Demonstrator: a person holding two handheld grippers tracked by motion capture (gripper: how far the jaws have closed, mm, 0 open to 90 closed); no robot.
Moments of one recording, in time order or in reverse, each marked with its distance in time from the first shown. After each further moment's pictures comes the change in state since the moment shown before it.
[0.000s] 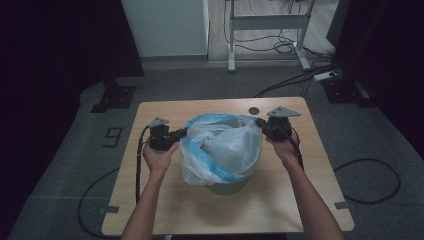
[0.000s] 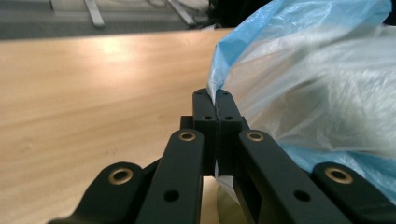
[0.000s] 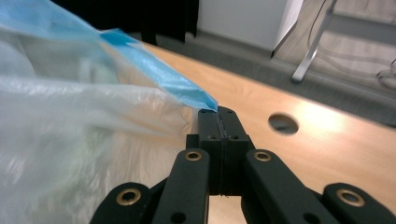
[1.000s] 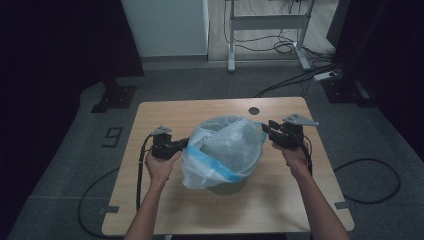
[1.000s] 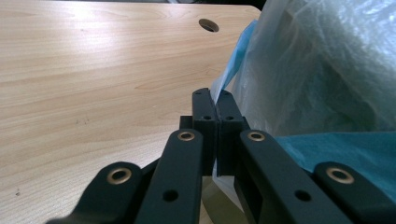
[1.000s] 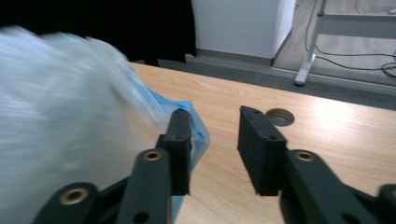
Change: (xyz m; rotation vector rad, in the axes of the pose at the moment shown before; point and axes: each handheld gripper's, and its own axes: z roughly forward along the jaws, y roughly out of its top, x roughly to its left) left arm -0.006 -0.023 0.000 0.038 -0.068 -0.014; right arm -0.008 -0.018 -0.039 -0.120 0.005 0.119
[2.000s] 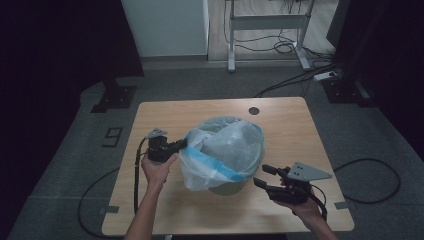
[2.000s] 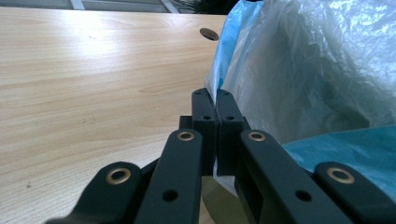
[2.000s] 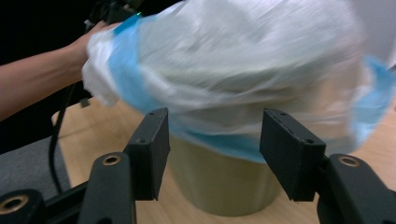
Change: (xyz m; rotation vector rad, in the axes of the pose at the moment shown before) left arm 0.001 -0.006 -0.013 -0.039 0.007 -0.012; right arm 0.079 -0.063 -0.099 -0.021 0.373 -0.111
